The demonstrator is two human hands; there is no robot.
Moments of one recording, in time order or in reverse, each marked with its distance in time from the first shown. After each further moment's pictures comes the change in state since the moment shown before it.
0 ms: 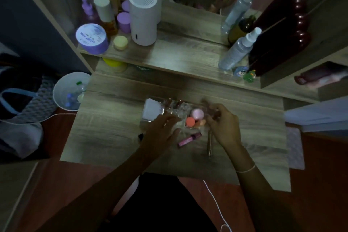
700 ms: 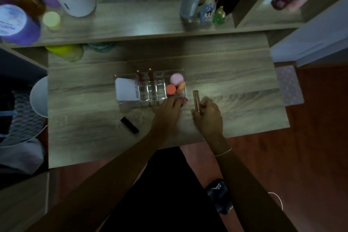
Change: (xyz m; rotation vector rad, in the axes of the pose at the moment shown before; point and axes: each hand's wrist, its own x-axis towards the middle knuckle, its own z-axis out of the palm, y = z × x) left_hand -0.004 0.020 0.088 0.217 -0.361 0.062; right_hand -0.079 0.068 0.066 0.061 0.056 0.424
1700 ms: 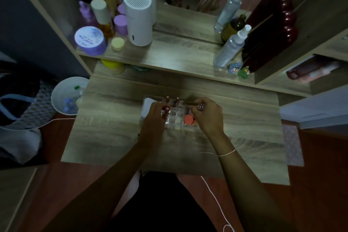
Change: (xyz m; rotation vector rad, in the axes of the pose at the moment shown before) left_hand -0.014 -0.033 -0.091 -0.371 0.505 -0.339; right_hand 0.038 -0.128 -0.031 -0.009 -0.038 -0.384
